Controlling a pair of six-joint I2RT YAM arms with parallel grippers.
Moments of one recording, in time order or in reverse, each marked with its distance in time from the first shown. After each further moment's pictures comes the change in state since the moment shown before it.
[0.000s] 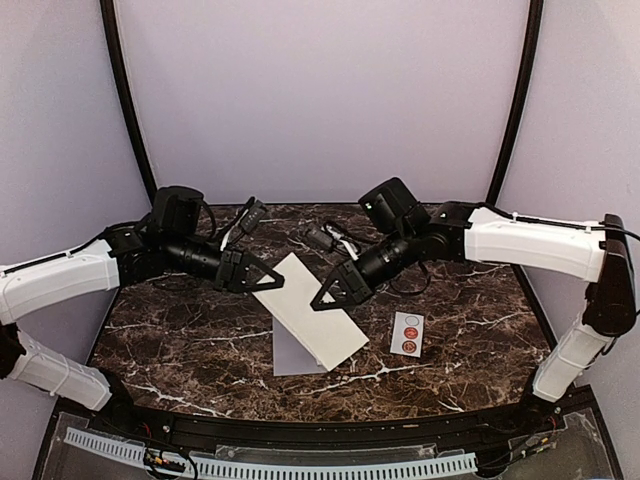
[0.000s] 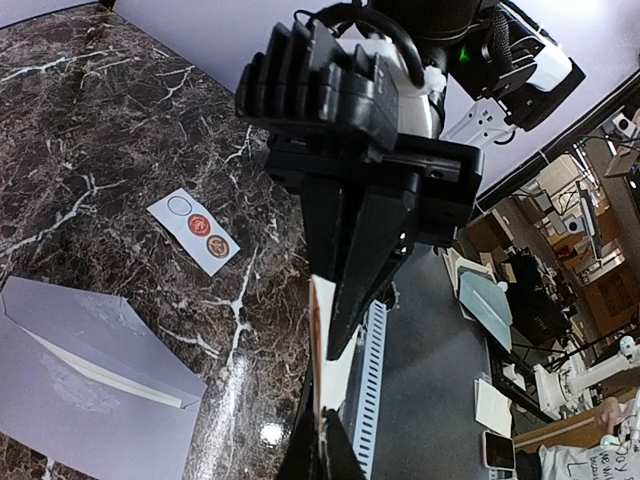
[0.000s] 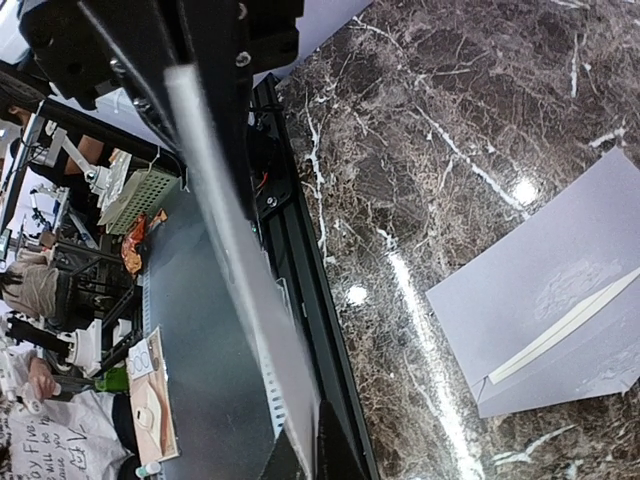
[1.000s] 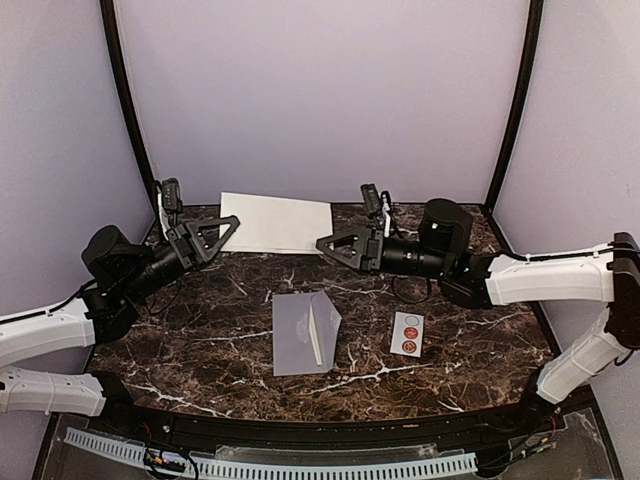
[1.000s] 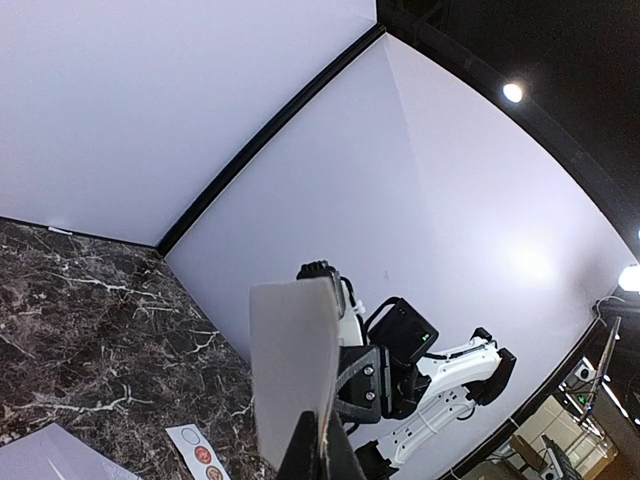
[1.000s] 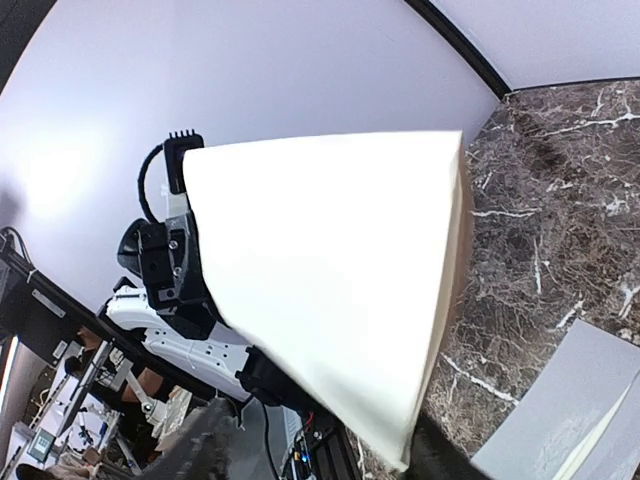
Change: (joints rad) left arm 0.000 -0.315 -0.432 0.893 -0.522 -0.580; right arm -0.051 -0.175 -0.482 1.089 0.269 0.603
